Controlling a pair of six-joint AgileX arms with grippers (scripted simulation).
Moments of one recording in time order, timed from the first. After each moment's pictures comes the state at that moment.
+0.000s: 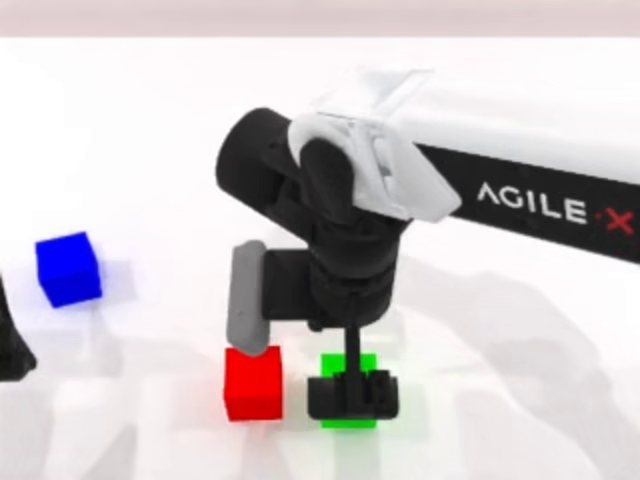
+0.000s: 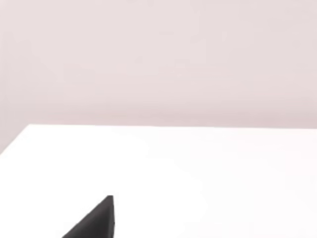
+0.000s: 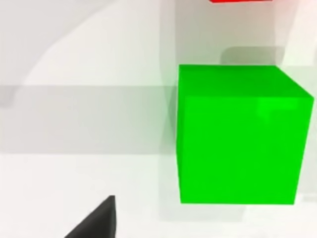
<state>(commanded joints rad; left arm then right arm) 0.02 0.00 0.00 0.00 0.00 0.00 0.90 2.05 1.68 -1.20 0.00 -0.66</state>
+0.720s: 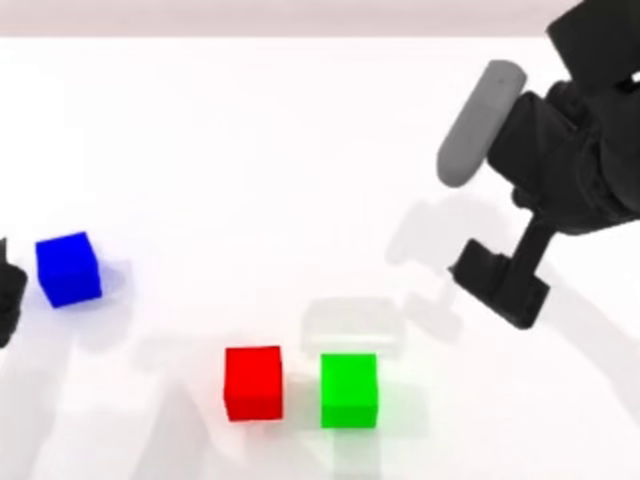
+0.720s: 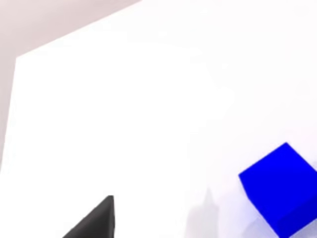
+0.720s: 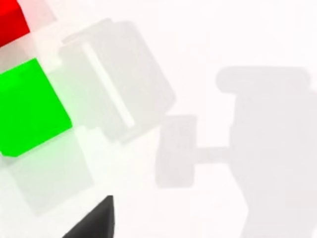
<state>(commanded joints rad) 0.00 0.61 0.51 -0.37 0.00 0.41 0.60 1.40 1.19 -0.80 -0.04 -0.46</state>
